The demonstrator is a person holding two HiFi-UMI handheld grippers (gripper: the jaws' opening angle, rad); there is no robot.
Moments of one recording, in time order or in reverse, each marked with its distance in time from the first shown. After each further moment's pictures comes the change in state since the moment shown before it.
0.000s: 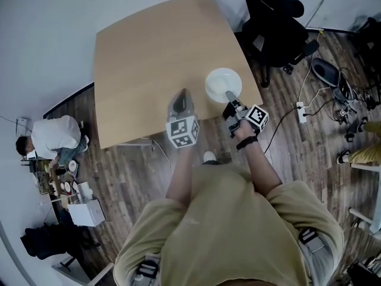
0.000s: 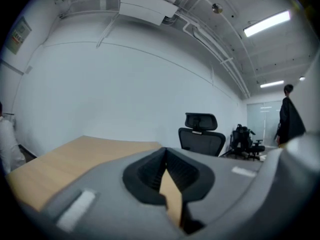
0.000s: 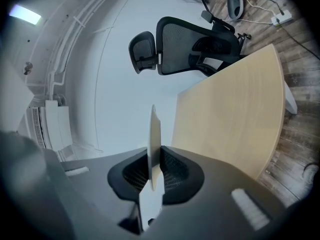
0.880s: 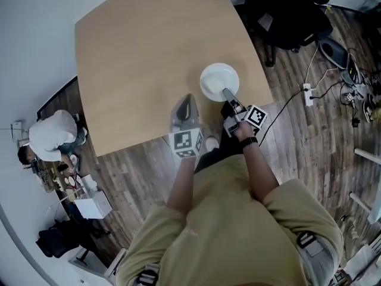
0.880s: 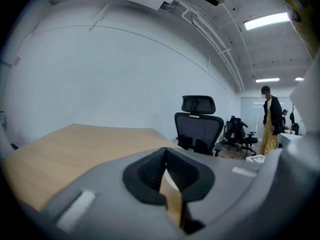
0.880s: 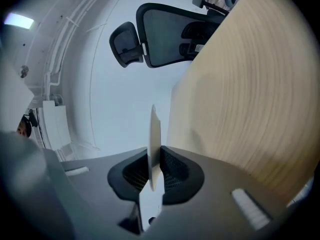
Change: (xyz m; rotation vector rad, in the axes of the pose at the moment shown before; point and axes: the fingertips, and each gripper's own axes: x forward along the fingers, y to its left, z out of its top) left arm 0.070 0.009 -0.084 0.011 0.110 -0.082; right arm 0.062 -0.098 0.002 0.000 0.050 0.035
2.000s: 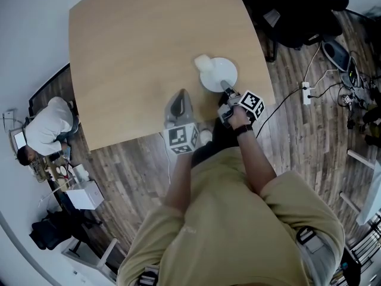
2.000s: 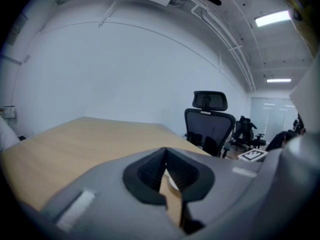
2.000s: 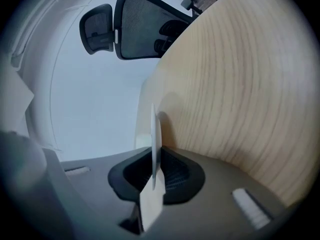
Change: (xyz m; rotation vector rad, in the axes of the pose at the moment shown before) left arm 0.018 0.042 -0.028 -0.059 0.039 0.085; right arm 0.033 -0.076 0.000 0.093 0.017 -0.417
